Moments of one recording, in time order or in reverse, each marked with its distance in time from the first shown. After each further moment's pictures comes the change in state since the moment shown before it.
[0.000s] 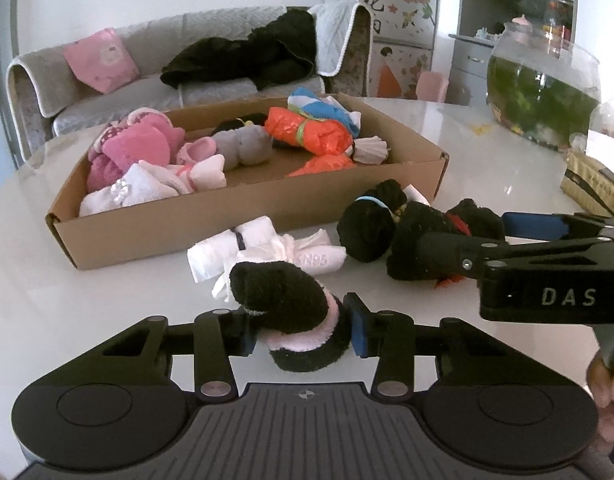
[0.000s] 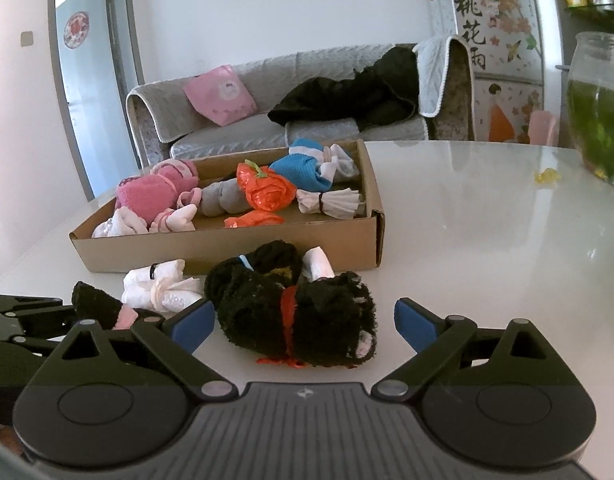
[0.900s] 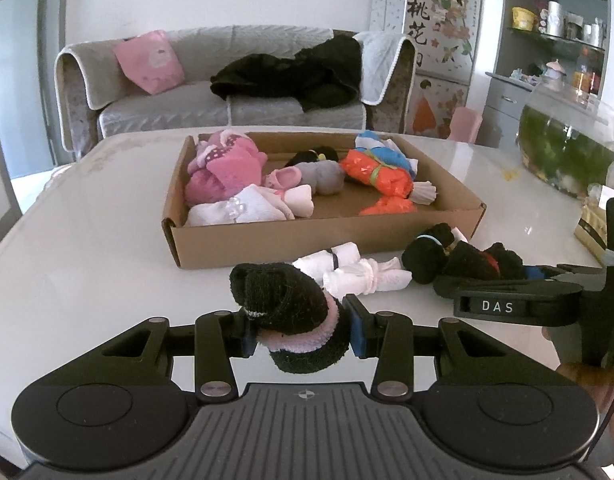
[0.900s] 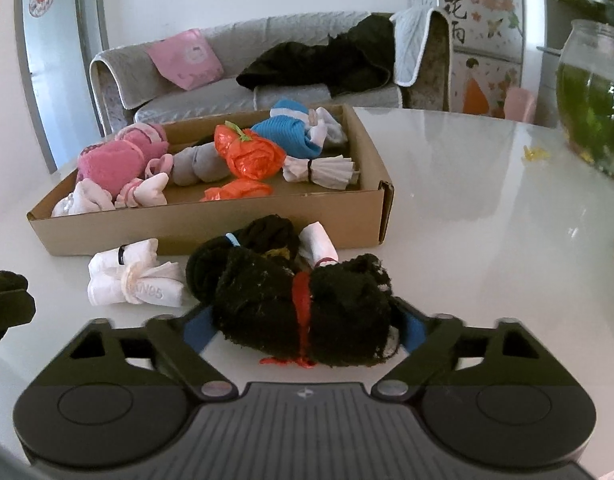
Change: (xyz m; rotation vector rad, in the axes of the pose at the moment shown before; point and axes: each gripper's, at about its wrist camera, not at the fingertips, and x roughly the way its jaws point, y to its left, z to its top) left arm -0.058 0.051 0.004 -0.103 -0.059 0.063; right arm 0.021 0.023 0.002 0.010 0.105 -0.135
